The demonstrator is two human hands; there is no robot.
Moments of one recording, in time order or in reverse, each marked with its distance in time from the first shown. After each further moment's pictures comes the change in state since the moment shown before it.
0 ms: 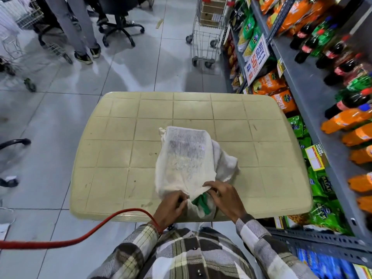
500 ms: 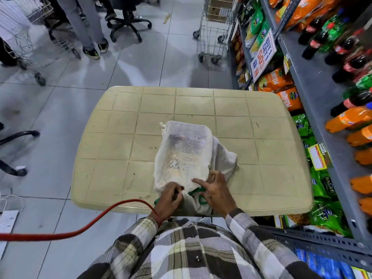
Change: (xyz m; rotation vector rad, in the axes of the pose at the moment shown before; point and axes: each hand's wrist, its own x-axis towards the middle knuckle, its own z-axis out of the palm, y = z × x) left_hand -0.001 0.008 0.012 -0.136 0.102 -0.112; right_hand 0.000 0.021 0.021 -0.264 -0.013 -0.198
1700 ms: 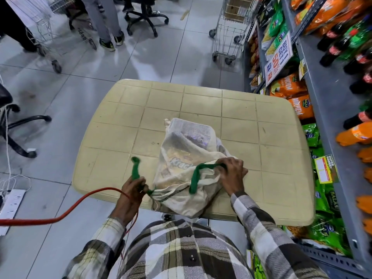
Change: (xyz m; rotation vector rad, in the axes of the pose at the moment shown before) left_hand -0.028 0.001 -0.070 -1.175 0.478 -0.442; right_hand 0.045 0.059 -0.016 0.133 0.177 0.383
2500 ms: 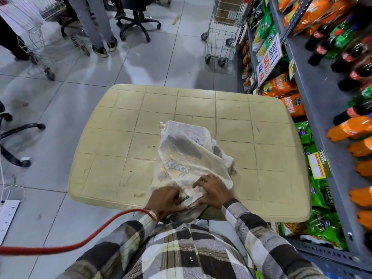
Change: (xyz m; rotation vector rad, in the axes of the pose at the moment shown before) left_hand 0.009 -0.055 0.059 1.974 -0.538 0.452; right_hand -0.031 -0.006 0.012 -0.169 -0.558 -0.485
